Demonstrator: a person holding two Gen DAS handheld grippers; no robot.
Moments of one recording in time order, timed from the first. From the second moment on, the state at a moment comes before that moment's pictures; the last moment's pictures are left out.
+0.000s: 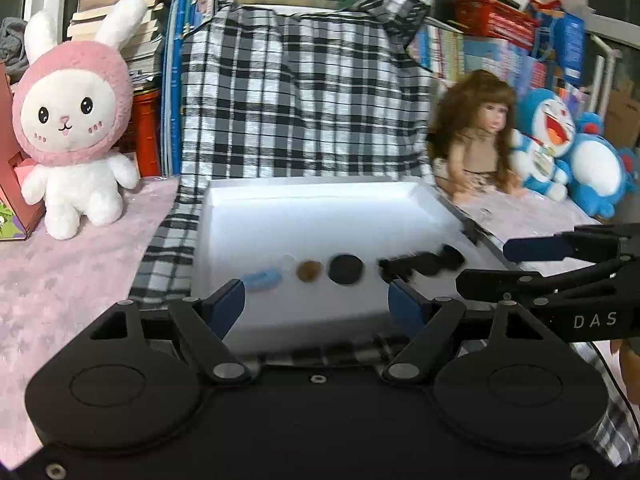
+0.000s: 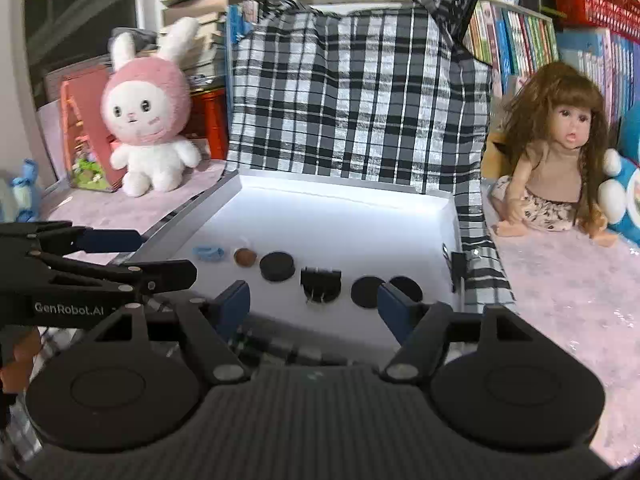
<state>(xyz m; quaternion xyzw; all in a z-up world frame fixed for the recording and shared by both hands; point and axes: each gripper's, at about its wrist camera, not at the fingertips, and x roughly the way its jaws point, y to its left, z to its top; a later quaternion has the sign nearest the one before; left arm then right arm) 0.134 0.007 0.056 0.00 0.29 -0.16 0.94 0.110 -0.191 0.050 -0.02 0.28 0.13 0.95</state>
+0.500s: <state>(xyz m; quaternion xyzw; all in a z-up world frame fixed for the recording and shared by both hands) 0.025 -0.004 0.026 -0.01 0.29 -0.19 0.94 0.019 -0.221 0.016 -0.06 0.25 0.10 0.96</state>
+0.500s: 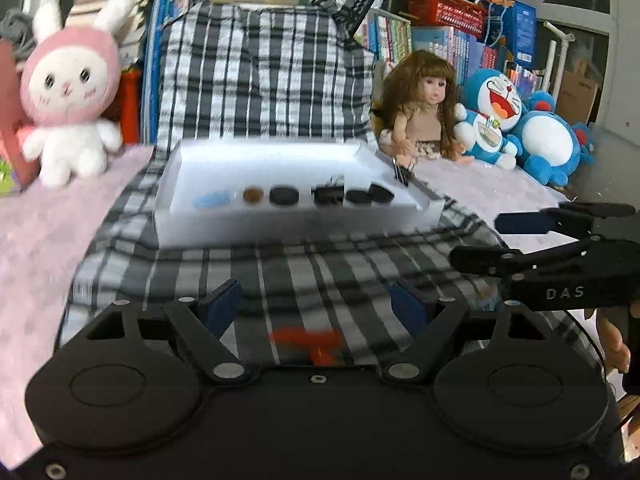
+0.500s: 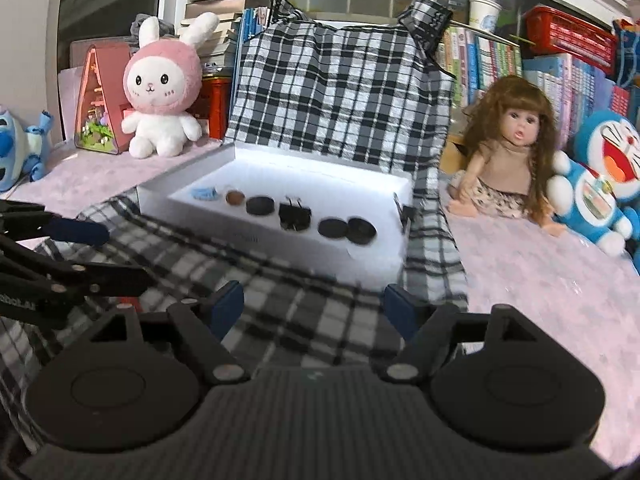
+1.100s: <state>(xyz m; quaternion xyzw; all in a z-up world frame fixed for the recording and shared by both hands) -0.009 -0.018 -0.001 0.01 0.31 -0.17 0.94 -0.017 -0.240 -0.019 -0.04 0.27 0.07 0.96</state>
